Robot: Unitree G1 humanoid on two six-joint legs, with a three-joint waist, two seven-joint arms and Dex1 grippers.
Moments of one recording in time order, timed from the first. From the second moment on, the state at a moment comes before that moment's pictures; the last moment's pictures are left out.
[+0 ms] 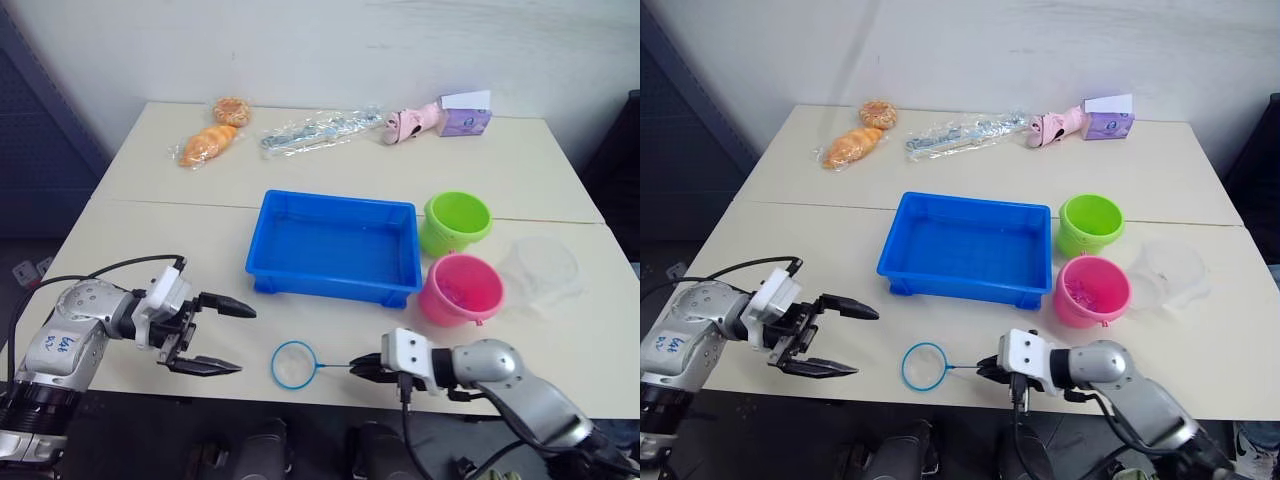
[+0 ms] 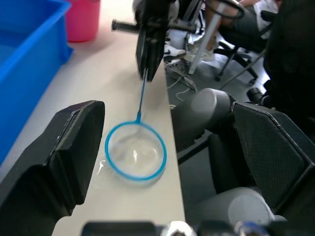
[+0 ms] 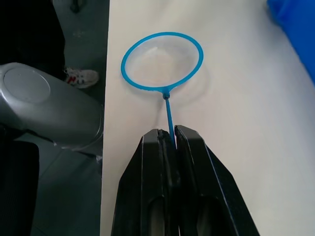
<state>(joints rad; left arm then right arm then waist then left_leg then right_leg) -0.22 0.88 -0.01 -0.02 -0.64 0.18 -1.50 -0.12 -0.67 0.42 -0.23 0.17 0.15 0.95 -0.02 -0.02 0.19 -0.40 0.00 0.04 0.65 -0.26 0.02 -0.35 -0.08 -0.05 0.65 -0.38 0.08</state>
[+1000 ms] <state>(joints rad) -0.15 0.87 0.22 0.27 -0.40 -0.08 -1.29 0.48 -0.86 -0.72 -0.66 0.63 0.24 1.15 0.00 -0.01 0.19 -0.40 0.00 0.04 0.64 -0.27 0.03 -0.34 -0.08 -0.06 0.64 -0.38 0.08</state>
